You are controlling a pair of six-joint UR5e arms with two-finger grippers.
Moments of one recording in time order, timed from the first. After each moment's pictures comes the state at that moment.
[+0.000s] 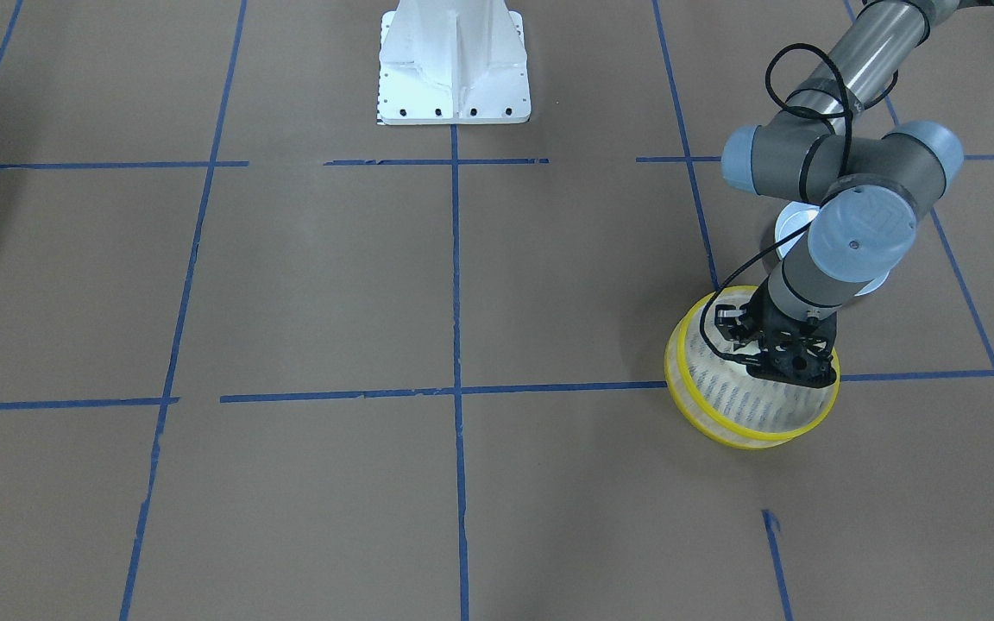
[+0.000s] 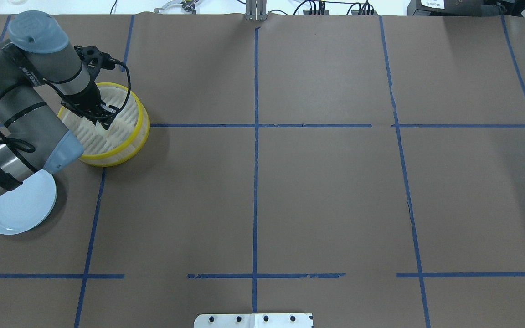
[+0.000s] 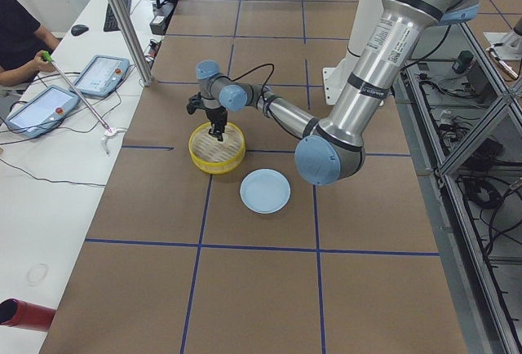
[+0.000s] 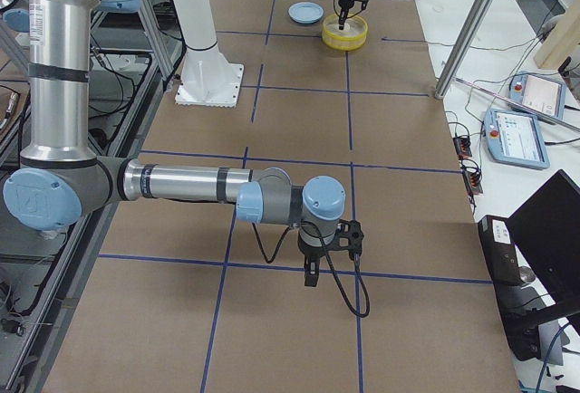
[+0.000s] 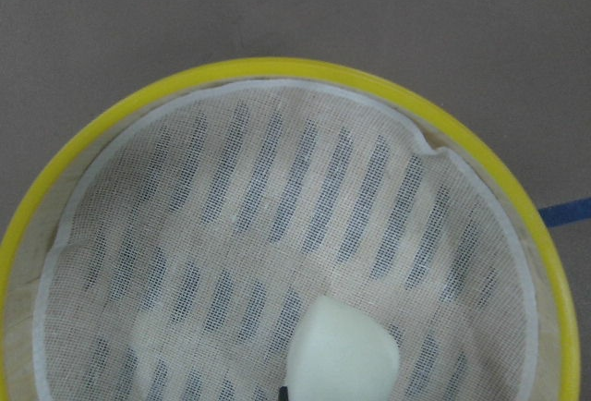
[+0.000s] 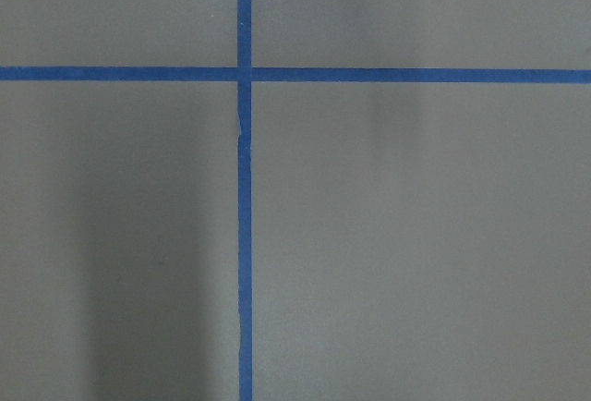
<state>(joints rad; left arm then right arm) -0.90 -2.05 -1.49 -1.65 -2.12 -0.54 1.56 -1.66 1.66 -1.59 2.29 0.00</state>
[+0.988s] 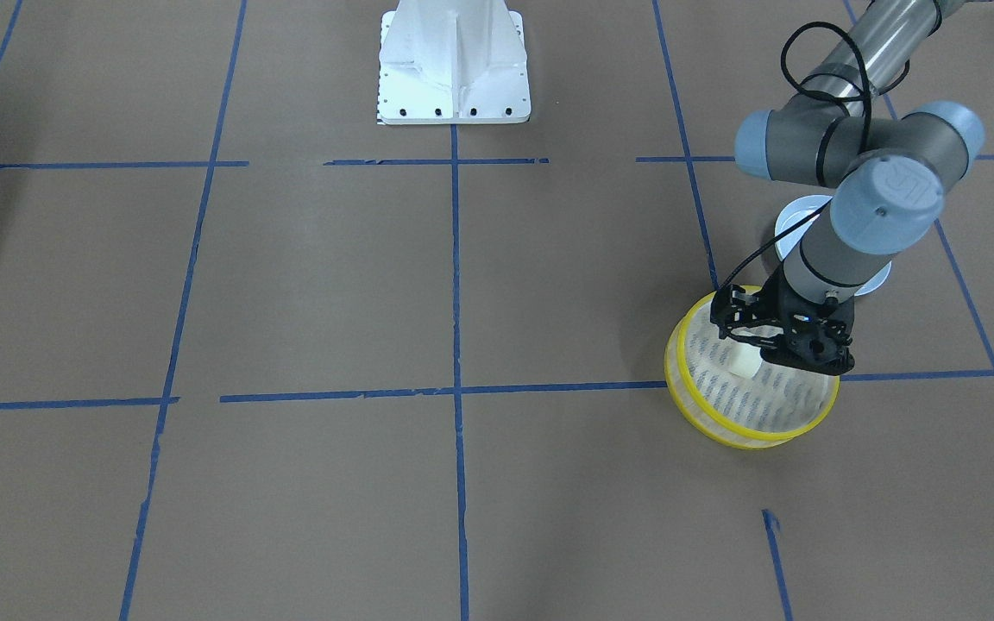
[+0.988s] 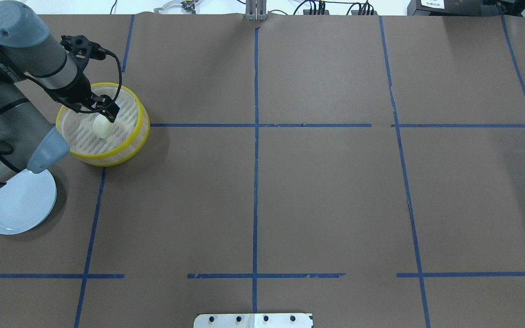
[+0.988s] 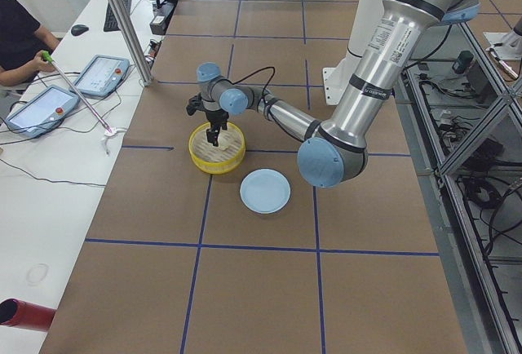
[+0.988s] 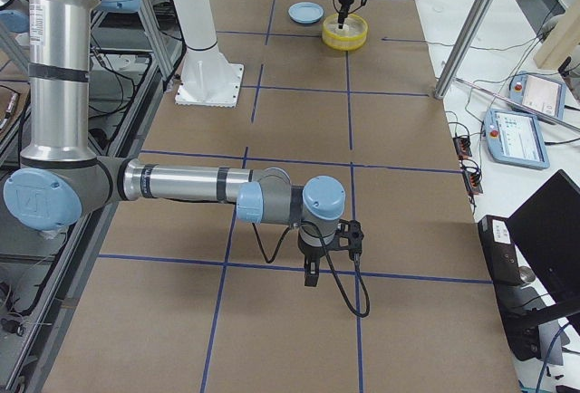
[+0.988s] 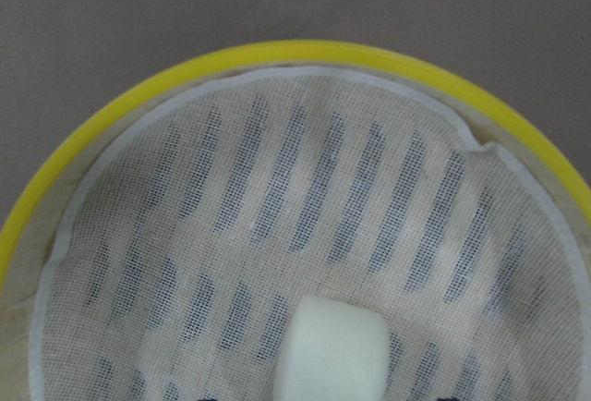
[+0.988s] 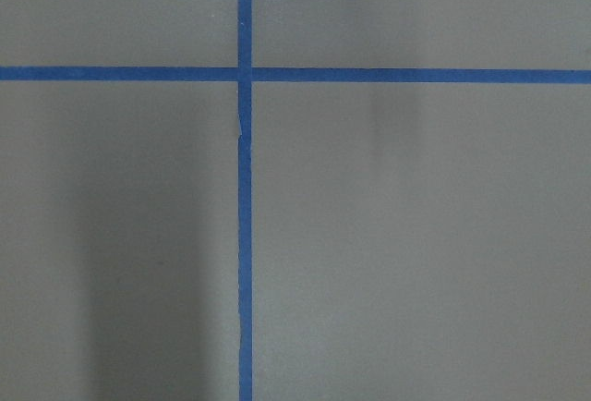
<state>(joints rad) -0.95 -2.00 -1.62 -1.67 -2.12 -0.53 1.56 -1.66 1.66 -1.59 2.29 0.00</state>
